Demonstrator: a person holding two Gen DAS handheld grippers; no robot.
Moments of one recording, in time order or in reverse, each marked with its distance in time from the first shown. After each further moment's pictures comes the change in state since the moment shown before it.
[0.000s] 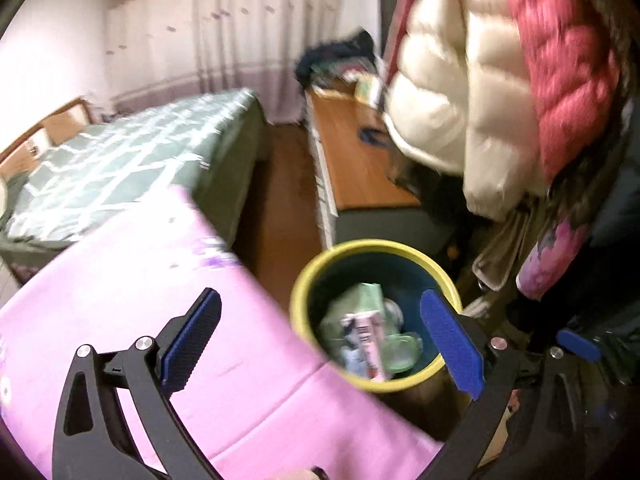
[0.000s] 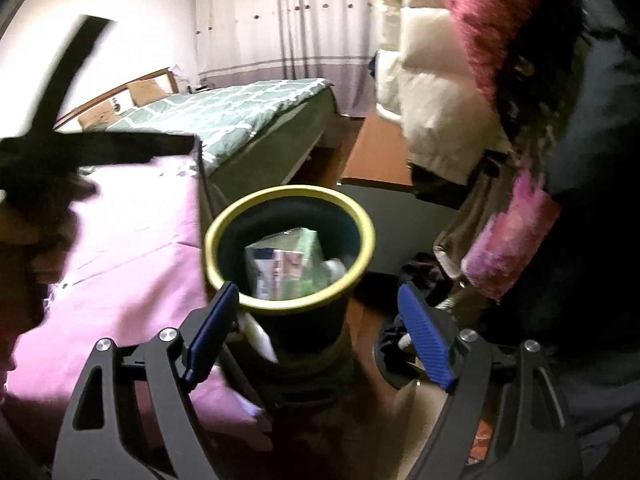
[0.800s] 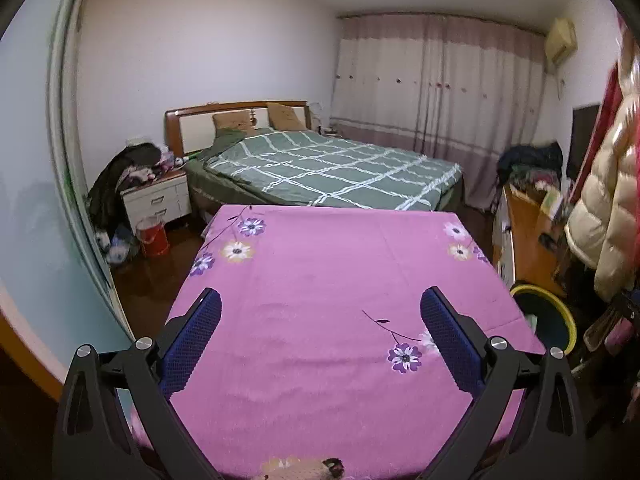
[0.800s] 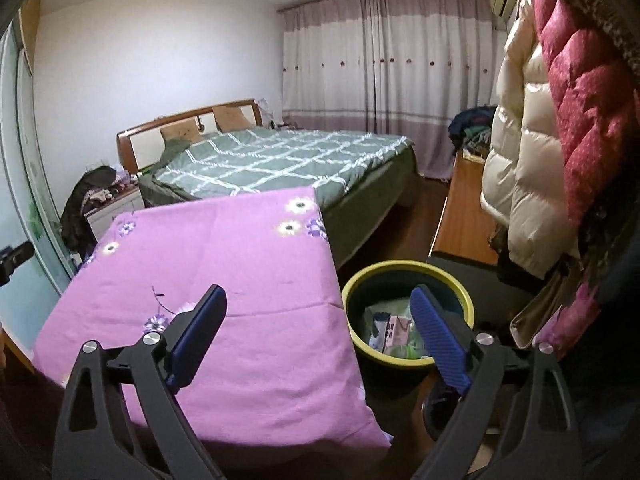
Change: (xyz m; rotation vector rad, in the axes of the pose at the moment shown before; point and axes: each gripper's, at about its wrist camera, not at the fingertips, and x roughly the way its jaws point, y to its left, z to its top) left arm -0.296 0.168 -0.204 -0.456 -0.232 0.585; right arm -0.086 0.105 0.026 -0.136 -0.200 0.205
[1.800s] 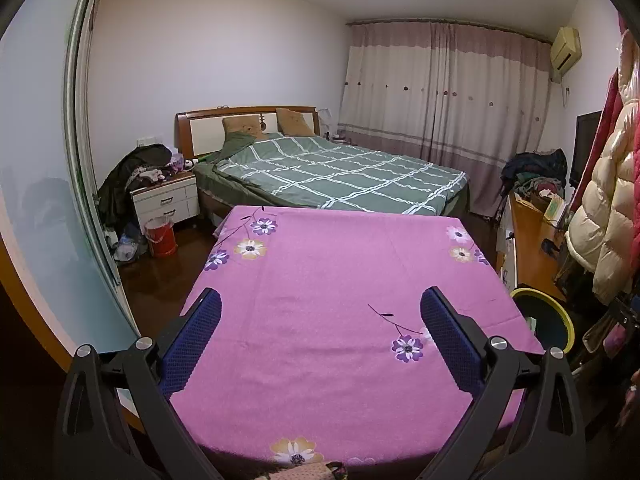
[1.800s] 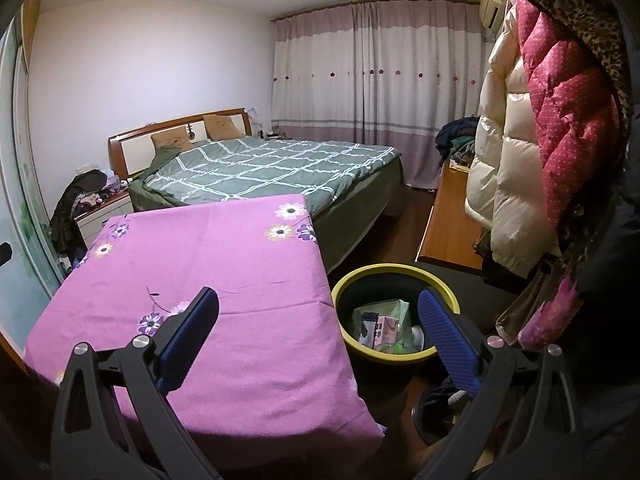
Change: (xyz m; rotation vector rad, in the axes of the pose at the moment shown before) left arm -0.032 0.001 -0.009 0.002 -0.022 0.024; right arm -0.012 0.004 -0.009 -0.013 -0.018 -0.050
